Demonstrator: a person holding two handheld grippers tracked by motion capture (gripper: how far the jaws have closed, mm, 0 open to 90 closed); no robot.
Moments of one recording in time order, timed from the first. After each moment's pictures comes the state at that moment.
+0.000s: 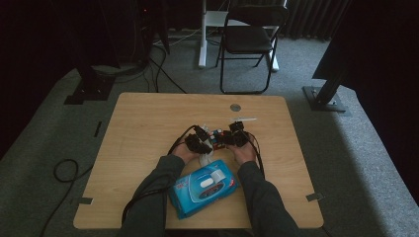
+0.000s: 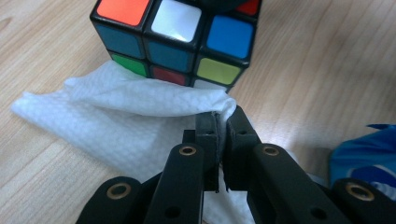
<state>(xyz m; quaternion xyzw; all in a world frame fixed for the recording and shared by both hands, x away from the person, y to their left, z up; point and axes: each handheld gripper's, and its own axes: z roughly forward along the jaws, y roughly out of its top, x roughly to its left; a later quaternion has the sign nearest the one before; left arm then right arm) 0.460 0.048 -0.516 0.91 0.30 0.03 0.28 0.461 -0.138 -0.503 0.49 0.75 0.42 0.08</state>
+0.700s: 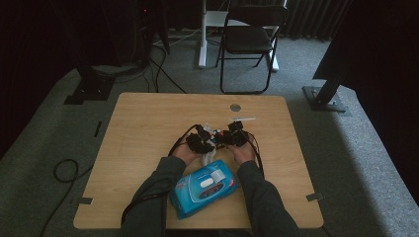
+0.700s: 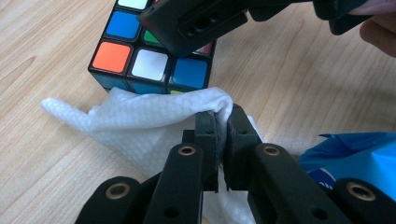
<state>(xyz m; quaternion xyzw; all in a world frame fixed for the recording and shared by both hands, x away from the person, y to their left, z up) 0.441 0.041 -0.493 0.91 0.28 0.07 0.30 0.461 -0.135 -0.501 0.49 0.76 0.42 0.09</state>
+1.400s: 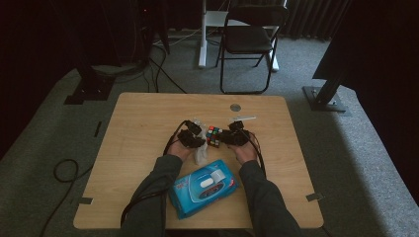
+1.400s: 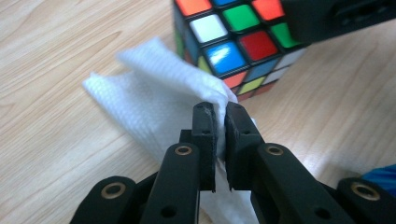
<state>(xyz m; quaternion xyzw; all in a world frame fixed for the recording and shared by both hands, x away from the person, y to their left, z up) 0.458 0.070 -0.495 0.87 0.38 0.10 0.30 0.458 -0.138 -0.493 0.47 0.77 0.42 0.10</state>
